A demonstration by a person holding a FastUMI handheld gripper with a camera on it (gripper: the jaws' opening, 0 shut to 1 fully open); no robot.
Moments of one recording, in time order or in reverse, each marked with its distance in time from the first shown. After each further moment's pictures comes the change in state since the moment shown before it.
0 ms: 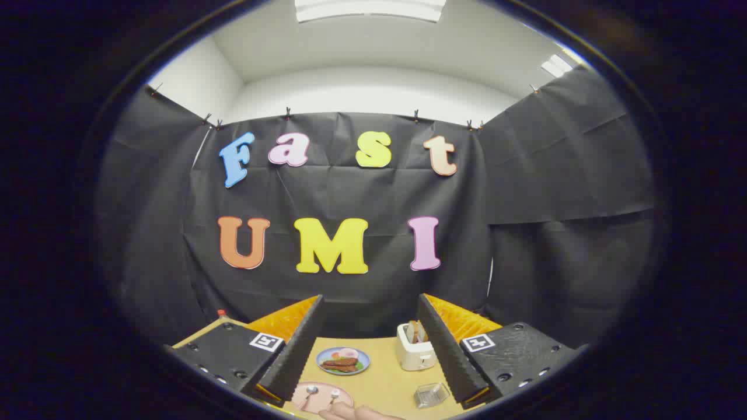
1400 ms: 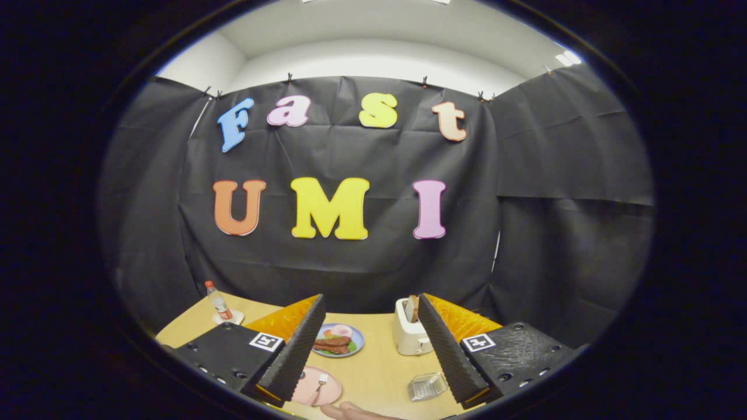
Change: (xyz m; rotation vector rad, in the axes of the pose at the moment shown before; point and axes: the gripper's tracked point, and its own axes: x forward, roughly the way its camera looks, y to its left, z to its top) arm 0.058 0.005 -0.092 -0.045 0.206 0.038
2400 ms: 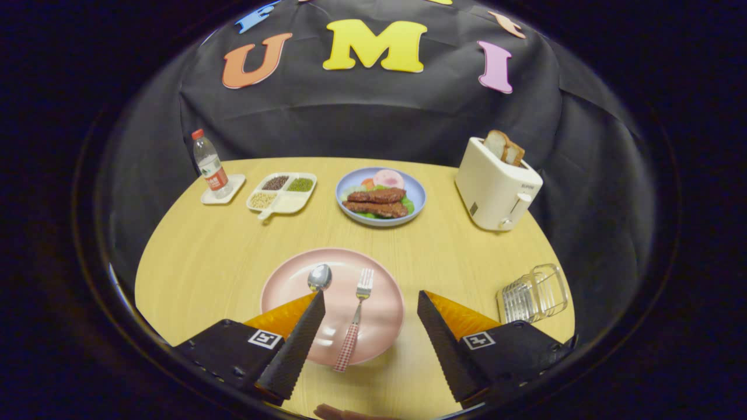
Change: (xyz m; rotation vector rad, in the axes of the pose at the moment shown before) arm 0.081 0.118 -0.334 -0.077 0.677 0.044
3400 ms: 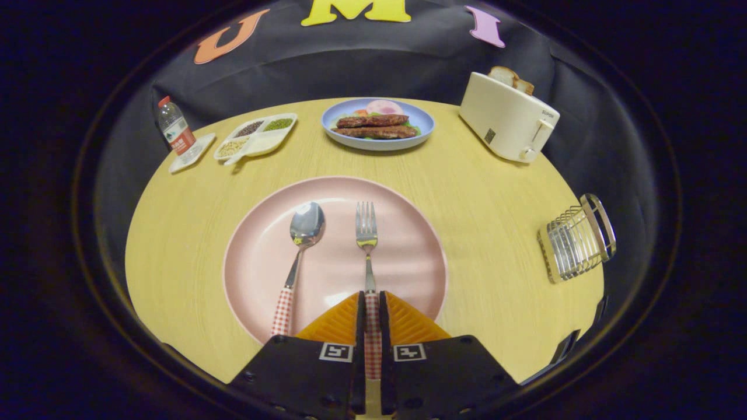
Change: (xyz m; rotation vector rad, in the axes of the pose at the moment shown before) arm 0.063 0.024 -0.067 0.091 0.213 -0.042
